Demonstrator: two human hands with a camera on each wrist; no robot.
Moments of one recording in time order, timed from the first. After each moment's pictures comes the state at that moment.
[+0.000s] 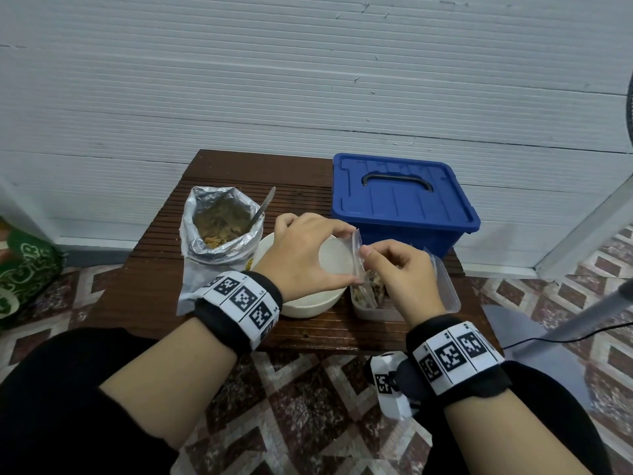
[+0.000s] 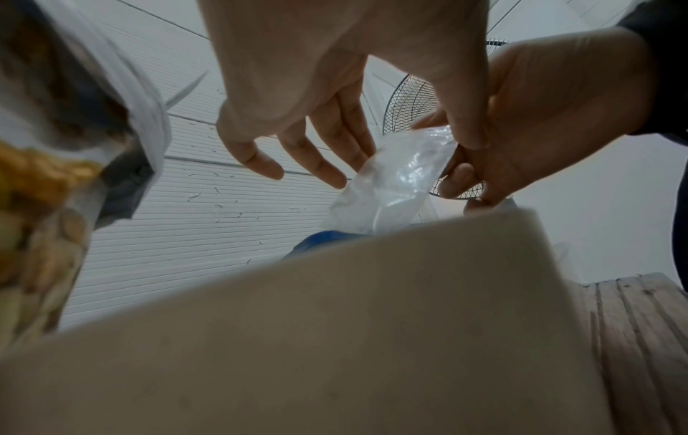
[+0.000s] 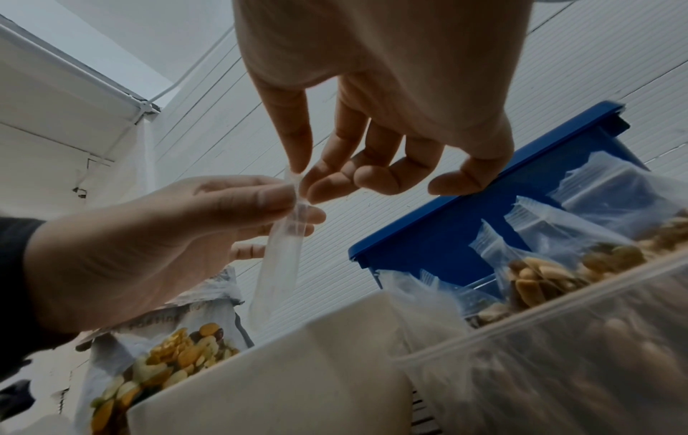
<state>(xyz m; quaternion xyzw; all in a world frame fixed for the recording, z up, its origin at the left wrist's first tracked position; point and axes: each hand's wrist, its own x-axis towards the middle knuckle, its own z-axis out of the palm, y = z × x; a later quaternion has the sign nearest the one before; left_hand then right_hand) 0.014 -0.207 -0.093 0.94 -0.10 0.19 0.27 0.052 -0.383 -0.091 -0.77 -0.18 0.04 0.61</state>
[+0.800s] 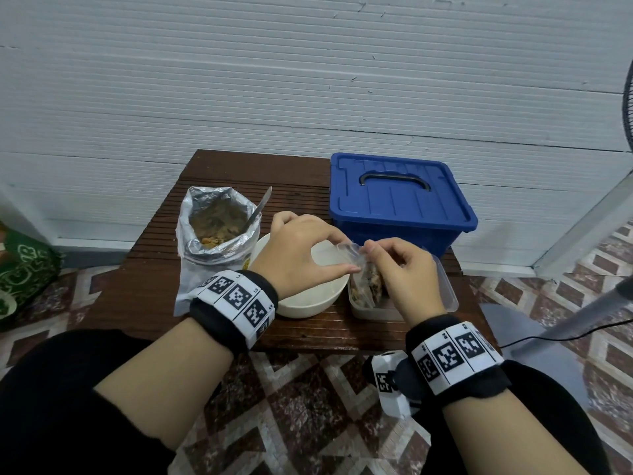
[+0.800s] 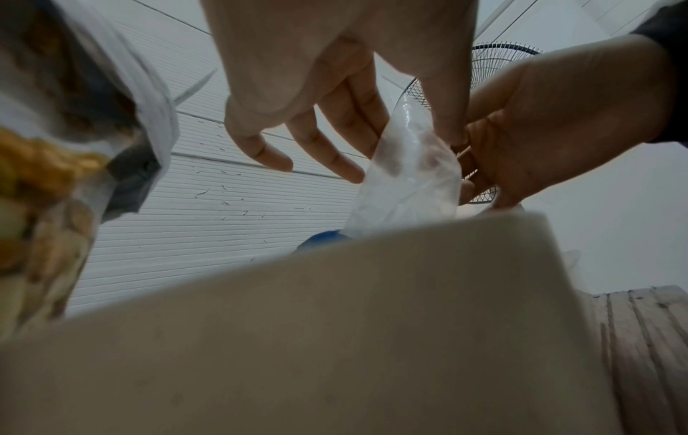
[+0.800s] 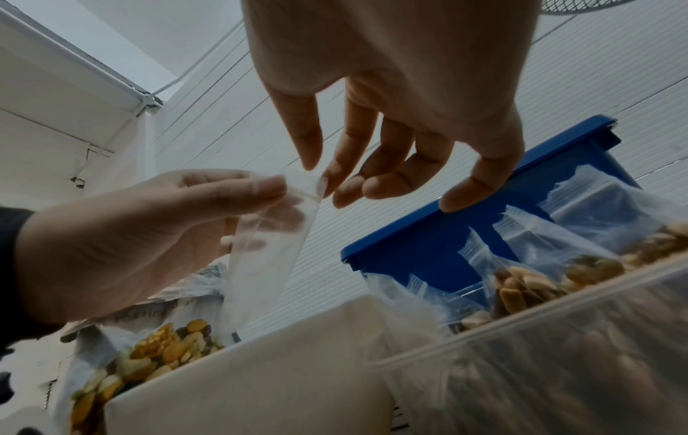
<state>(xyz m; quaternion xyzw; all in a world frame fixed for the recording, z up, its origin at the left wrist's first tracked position) 0.016 -0.207 -0.094 0.92 -0.11 0.23 0.30 0.056 -0.385 -0.097 -0.79 -0.15 -0.01 0.59</state>
